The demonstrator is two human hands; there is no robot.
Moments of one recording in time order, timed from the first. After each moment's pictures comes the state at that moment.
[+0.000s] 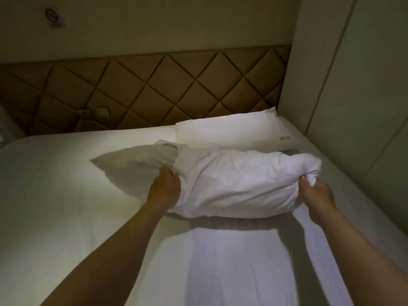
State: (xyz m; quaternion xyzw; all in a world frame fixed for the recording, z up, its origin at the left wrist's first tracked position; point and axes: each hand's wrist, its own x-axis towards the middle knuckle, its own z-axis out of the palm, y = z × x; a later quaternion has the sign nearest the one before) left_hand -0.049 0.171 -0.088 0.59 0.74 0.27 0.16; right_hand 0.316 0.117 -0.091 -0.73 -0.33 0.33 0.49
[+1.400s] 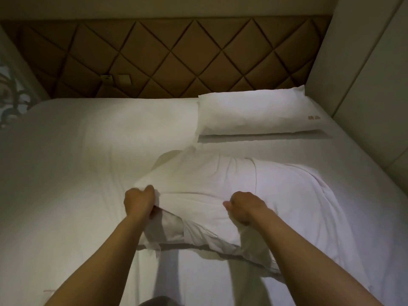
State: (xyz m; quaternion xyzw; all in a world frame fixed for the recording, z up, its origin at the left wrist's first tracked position) left_hand -0.183 0.058 -0.149 0.22 0.81 0.41 0.36; right_hand 0.093 0.083 -0.172 -0.67 -0.69 0.26 -0.07
